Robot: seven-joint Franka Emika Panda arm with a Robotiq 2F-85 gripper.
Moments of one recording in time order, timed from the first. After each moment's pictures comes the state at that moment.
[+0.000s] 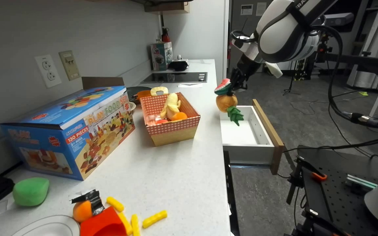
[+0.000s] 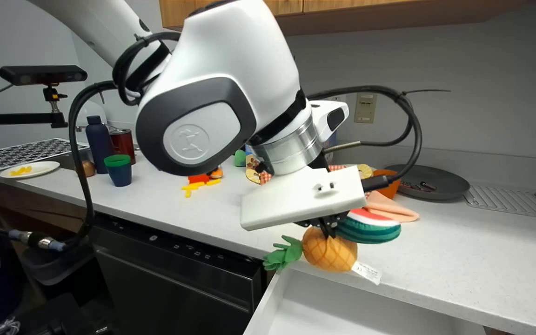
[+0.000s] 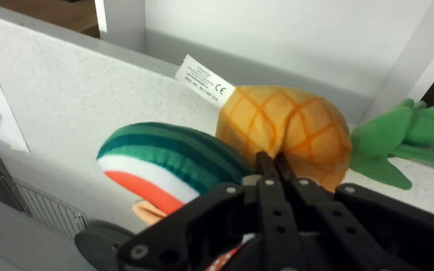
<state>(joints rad) -0.32 -0.13 -0.09 -2.62 0.15 3.00 -1.08</state>
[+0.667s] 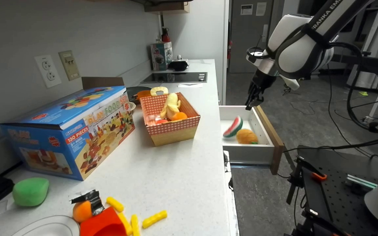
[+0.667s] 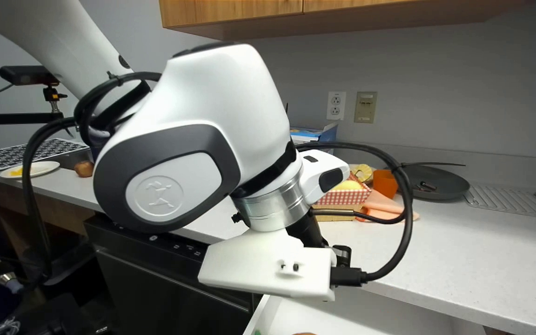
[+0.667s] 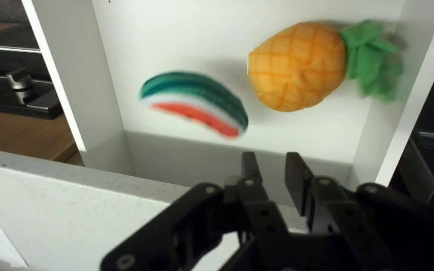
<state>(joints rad) -0.36 -0.13 -0.19 -2.74 -0.07 3.00 -0.80</state>
